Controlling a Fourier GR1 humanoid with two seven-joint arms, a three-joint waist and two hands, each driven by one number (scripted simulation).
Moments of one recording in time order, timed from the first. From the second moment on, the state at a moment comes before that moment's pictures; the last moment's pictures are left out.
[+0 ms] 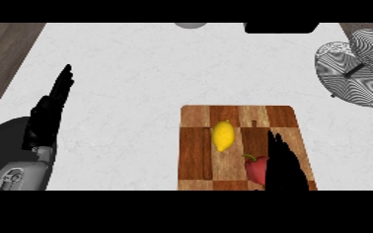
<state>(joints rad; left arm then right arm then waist) -0.14 0.32 0.00 -1.46 -0.10 0.13 0.06 0.18 -0.06 0.49 -1.87 1.09 0.10 1.03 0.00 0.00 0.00</state>
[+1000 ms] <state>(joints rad) -0.17 0.28 0.05 -1.48 -0.16 0.09 0.10 0.07 -0.04 0.48 -1.66 1.04 0.14 0.94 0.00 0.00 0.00</state>
